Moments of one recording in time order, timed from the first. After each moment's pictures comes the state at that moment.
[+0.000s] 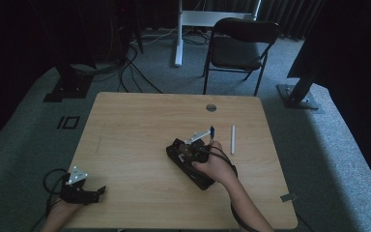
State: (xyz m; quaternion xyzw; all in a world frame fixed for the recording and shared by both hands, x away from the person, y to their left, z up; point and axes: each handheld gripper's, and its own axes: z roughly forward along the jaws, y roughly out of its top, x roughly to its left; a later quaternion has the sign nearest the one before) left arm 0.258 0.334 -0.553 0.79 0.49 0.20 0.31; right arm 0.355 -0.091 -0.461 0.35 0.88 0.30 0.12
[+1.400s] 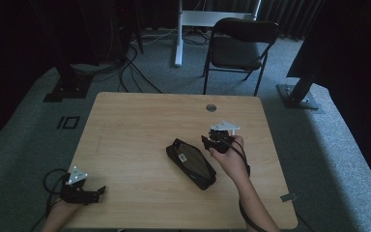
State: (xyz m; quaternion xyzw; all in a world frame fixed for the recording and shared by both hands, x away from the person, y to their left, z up) left arm 0.258 0.334 -0.553 0.79 0.49 0.20 0.31; right arm 0.371 -0.150 -0.446 0.47 0.76 0.39 0.22
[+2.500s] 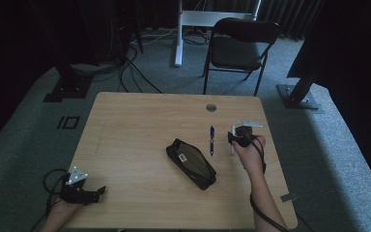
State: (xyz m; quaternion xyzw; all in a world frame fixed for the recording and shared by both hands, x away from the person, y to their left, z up) left arm 0.258 0.334 -0.553 0.79 0.49 0.20 0.31; right arm 0.411 -0.228 -0.484 0.57 0.70 0.33 0.26
